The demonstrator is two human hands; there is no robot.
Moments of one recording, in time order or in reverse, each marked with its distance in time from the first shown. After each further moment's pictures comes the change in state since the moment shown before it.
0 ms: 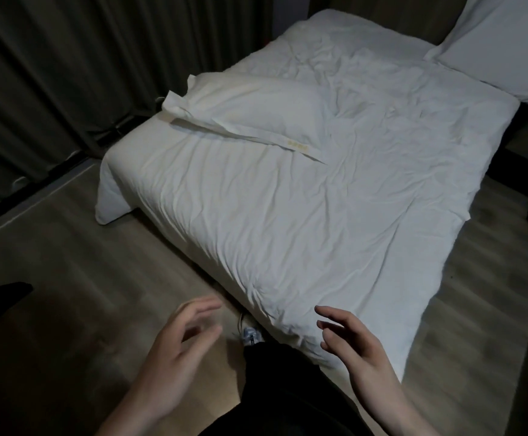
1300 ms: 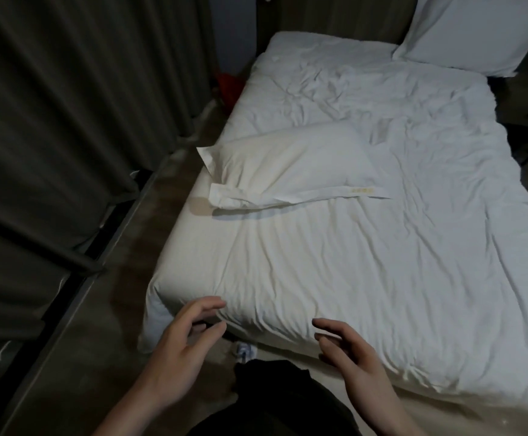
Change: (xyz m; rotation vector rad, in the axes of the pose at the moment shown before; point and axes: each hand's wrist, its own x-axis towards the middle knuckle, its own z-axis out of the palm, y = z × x) left_hand 0.474 -0.001 -0.499 0.130 -0.396 0.123; right_hand 0.338 -0.213 0.485 0.220 0.395 0.083
